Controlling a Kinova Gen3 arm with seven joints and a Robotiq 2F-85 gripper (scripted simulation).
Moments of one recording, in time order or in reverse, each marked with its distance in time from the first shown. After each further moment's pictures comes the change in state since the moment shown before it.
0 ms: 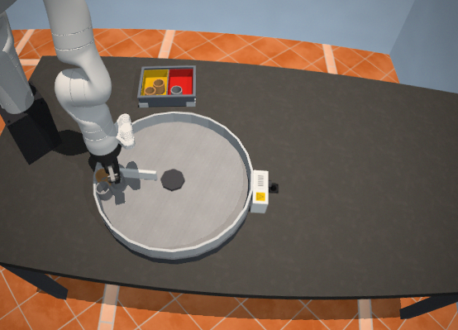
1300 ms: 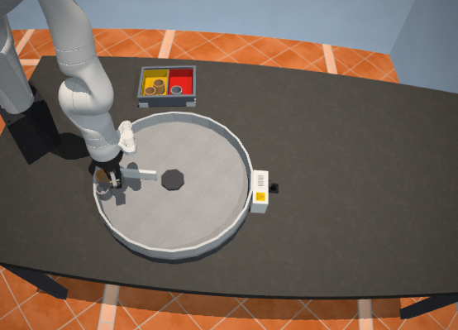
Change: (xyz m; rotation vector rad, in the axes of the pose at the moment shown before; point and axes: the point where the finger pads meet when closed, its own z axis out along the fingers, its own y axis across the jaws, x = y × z) arm -0.001 0.001 0.024 -0.001 -0.001 0.001
